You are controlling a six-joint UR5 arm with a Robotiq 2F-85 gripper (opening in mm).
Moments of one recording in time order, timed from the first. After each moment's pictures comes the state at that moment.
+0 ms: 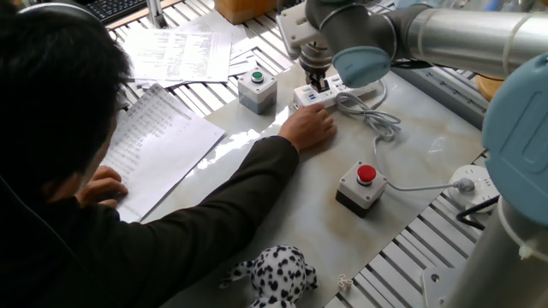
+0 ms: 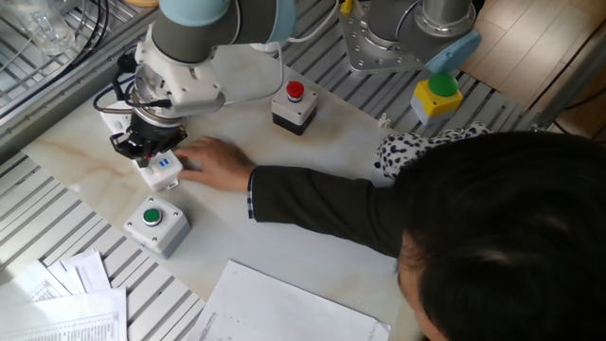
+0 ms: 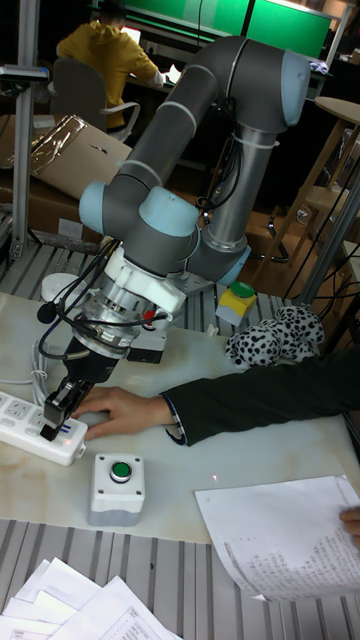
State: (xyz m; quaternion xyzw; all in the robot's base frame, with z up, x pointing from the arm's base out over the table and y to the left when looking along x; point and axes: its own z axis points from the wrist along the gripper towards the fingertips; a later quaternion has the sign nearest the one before) arm 0.615 -0.154 0.036 -0.55 0.80 -0.21 0.05
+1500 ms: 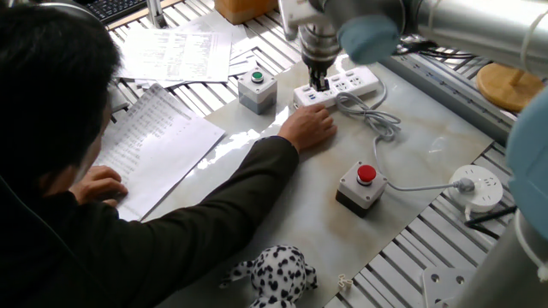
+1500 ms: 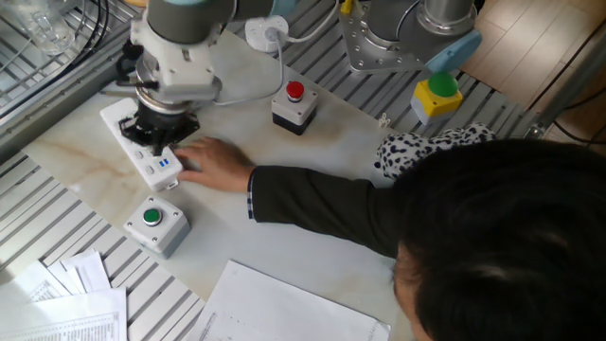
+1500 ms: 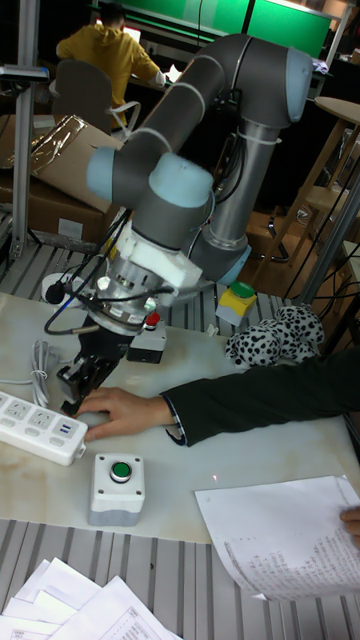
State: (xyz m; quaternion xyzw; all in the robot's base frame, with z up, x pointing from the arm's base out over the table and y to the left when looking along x) arm 0.583 -0.120 0.080 -0.44 0.88 -0.14 0.04
